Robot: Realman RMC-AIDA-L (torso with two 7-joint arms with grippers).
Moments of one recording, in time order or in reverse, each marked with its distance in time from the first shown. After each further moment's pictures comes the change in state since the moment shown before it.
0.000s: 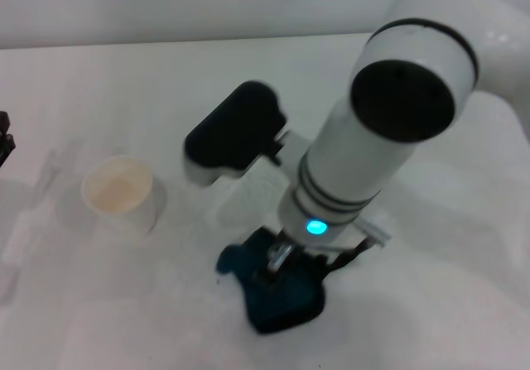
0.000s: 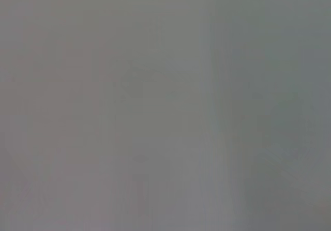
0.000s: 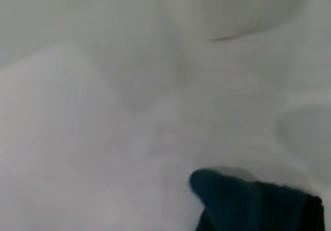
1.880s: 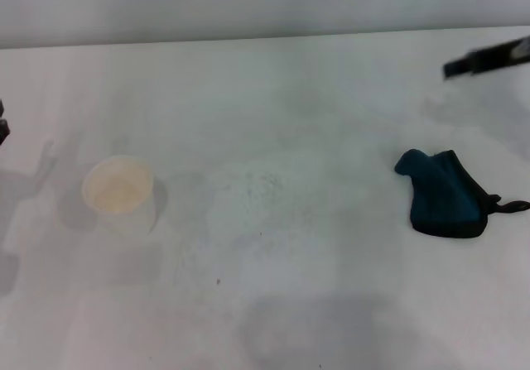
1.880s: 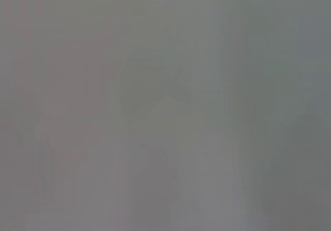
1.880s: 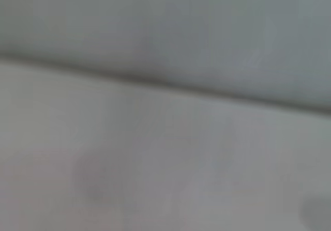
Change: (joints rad) left arm -0.027 0.003 0.000 0.000 -0.037 -0.017 -0.006; right arm -0.317 -0.020 1.251 0.017 -0.173 -0.010 -0.704
